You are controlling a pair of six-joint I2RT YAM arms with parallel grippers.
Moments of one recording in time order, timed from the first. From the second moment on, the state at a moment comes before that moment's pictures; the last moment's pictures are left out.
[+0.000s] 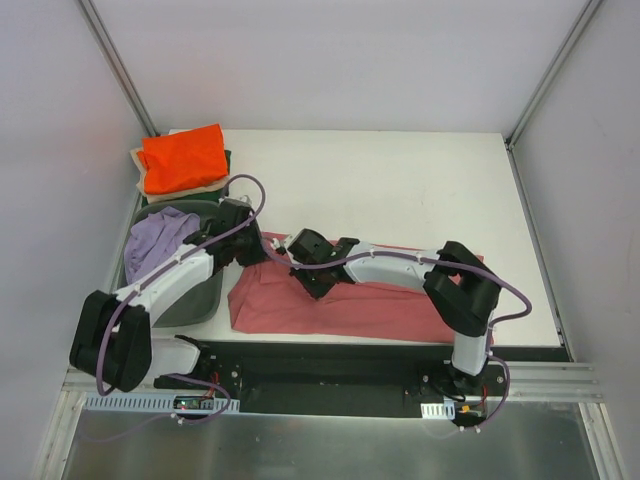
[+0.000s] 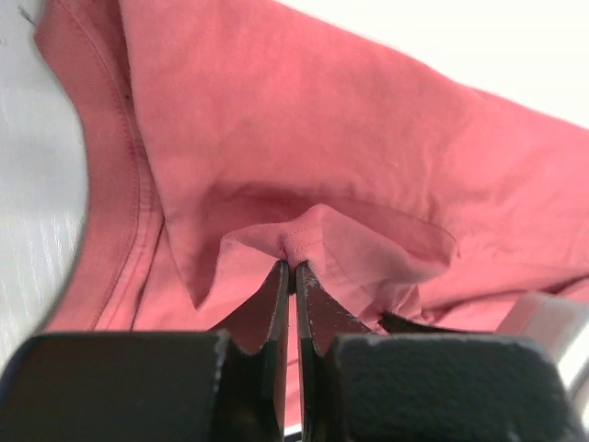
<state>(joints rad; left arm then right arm) -0.38 1.31 0.77 -0.39 0.09 -0.69 1.05 1.89 1.26 -0.49 -0.01 0.16</state>
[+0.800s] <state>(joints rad) -0.38 0.88 0.45 -0.50 0.39 -0.74 1.05 1.69 1.21 -0.73 -0.15 0.03</state>
